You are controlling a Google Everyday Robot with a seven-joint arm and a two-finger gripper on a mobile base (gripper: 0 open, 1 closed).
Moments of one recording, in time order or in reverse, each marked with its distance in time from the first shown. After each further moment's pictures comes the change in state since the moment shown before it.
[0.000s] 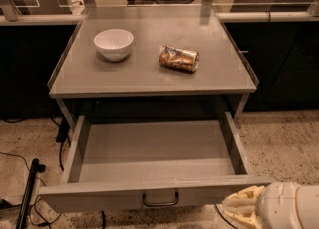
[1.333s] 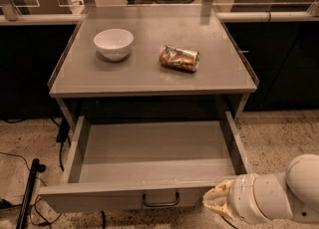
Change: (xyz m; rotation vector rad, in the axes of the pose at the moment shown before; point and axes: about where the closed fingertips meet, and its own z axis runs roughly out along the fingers) arm 0.015 -0.018 0.081 -0.064 0.057 -0.036
